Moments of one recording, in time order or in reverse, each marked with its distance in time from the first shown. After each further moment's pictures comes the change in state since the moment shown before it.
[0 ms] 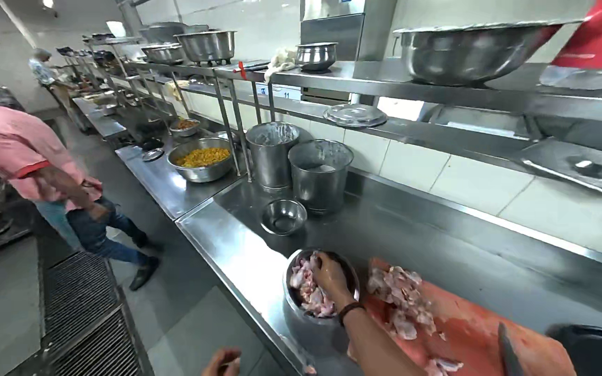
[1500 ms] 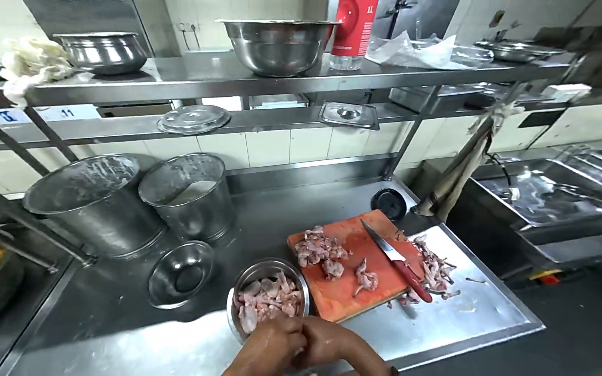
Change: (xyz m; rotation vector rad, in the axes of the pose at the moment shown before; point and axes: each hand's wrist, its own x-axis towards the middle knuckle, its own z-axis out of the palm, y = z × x) left_hand 0.174 0.167 0.097 0.496 -1.061 1.615; right_hand -0.169 -0.018 -0.017 0.452 -0.110 -0.138
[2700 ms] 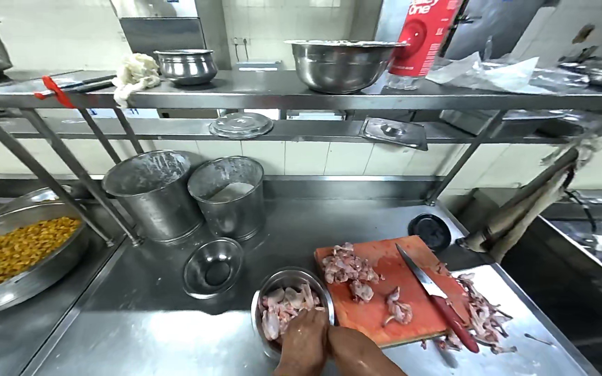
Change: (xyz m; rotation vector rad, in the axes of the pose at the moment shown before) left_hand 0.037 0.005 0.035 0.071 -0.027 -0.762; right_hand 0.000 -0.040 -0.019 -0.482 -0.109 0.527
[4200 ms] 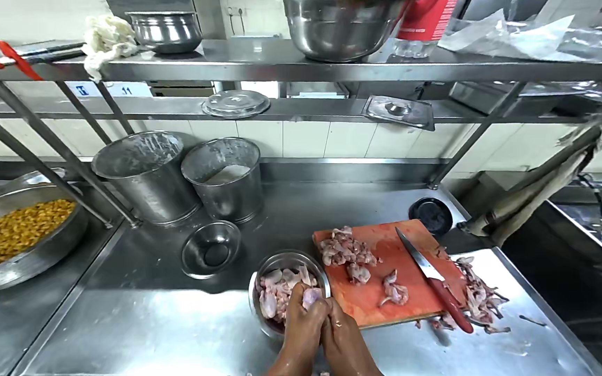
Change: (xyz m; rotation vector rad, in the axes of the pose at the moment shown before) left_hand -0.022 0.048 -0.051 -1.438 0.332 -0.289; right_hand -0.027 -0.038 0.019 0.513 0.798 -0.206
